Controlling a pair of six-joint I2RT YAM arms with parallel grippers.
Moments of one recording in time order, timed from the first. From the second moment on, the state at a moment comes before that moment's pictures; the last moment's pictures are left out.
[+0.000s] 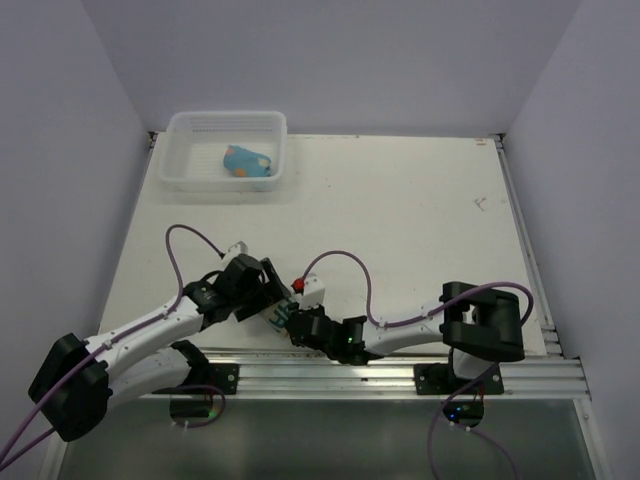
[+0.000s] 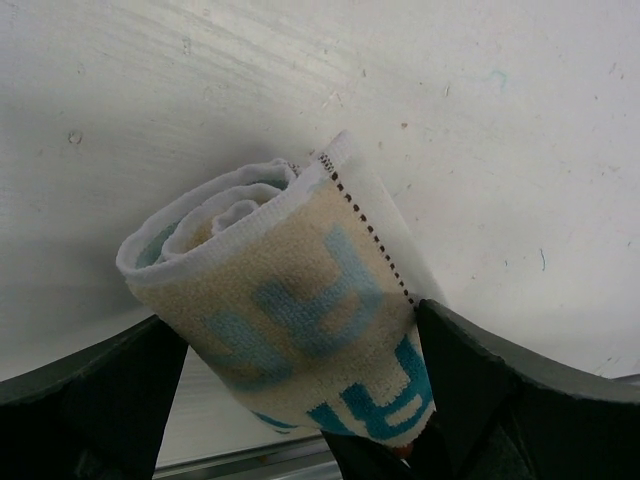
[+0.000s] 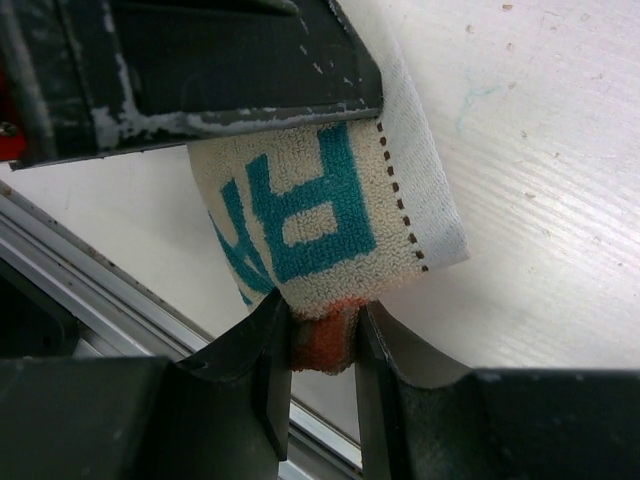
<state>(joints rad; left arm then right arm) -0.70 0.99 0.47 -0.42 -0.12 -1.10 1.42 1.67 0.76 0.19 0.56 0.85</state>
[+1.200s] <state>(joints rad) -0.70 1.17 0.47 -0.27 -0.07 -1.02 1.44 1.54 0.69 0.20 0.63 0.85</state>
